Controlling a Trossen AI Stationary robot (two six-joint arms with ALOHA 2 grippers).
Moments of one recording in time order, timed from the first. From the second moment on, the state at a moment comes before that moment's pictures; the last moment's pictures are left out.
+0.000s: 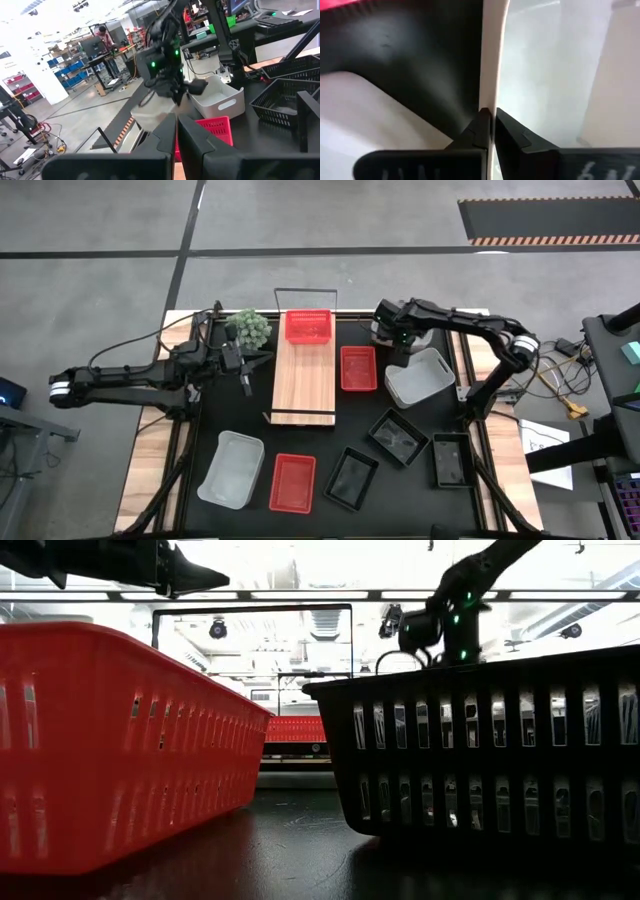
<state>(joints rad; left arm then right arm) 0.18 0.69 0.48 0.22 -0.12 0.38 -0.62 1.63 1.19 -1.00 0.23 -0.35</state>
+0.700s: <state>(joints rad) 0.18 0.69 0.48 0.22 -0.13 0.38 -0.16 1.61 1.64 -1.17 0.18 0.12</state>
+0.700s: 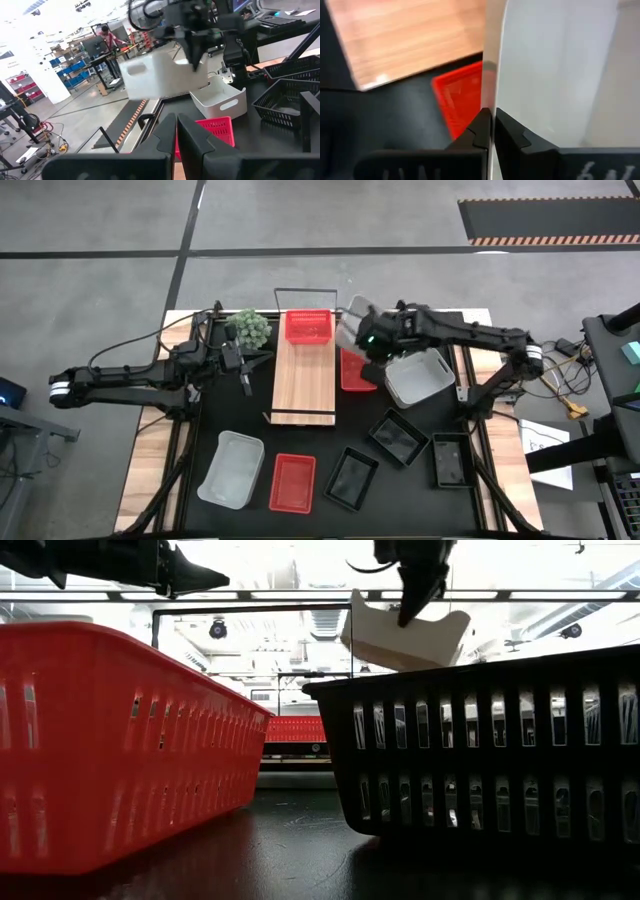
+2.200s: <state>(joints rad) 0.18 0.67 0.48 0.23 -0.13 0.40 -0.07 2.22 2.19 -1.25 -0.14 -0.01</state>
